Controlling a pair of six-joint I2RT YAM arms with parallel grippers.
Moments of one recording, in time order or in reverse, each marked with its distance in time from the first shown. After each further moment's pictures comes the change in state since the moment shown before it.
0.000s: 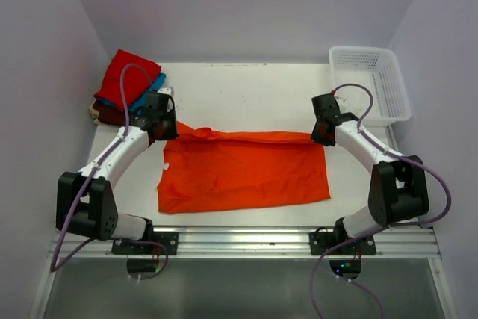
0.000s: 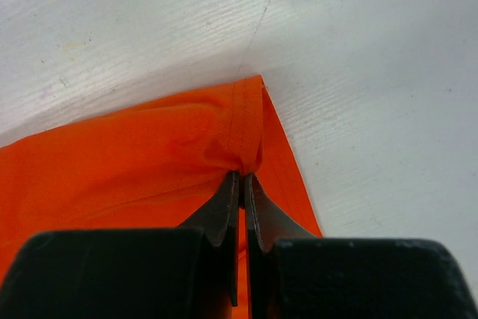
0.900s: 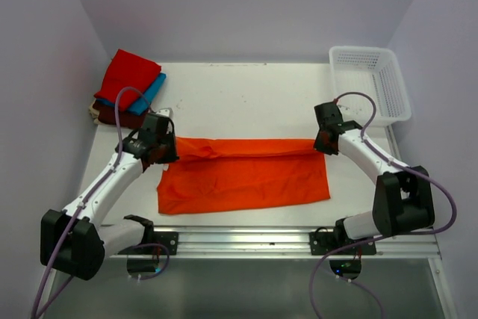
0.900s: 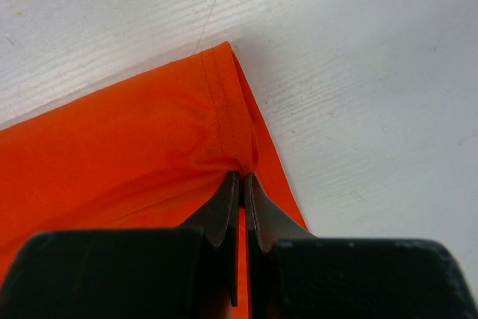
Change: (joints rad) left arm -0.085 -0.281 -0.207 -0.143 0.015 -0.113; right arm -0.001 -0.076 -0.094 -0.023 -0.003 0.001
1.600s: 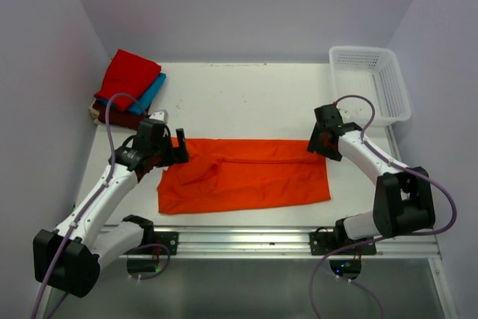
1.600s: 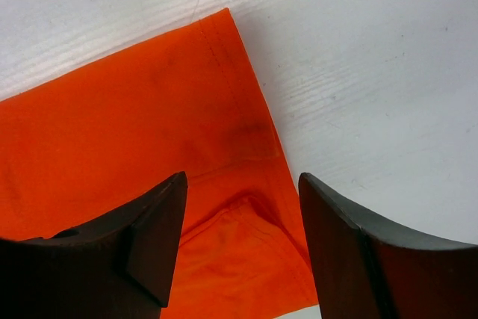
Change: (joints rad) left arm -0.011 -0.137 -0.047 -0.019 -0.006 -0.053; right arm 0.000 -0.018 -0.030 -0.019 -0.029 0.000
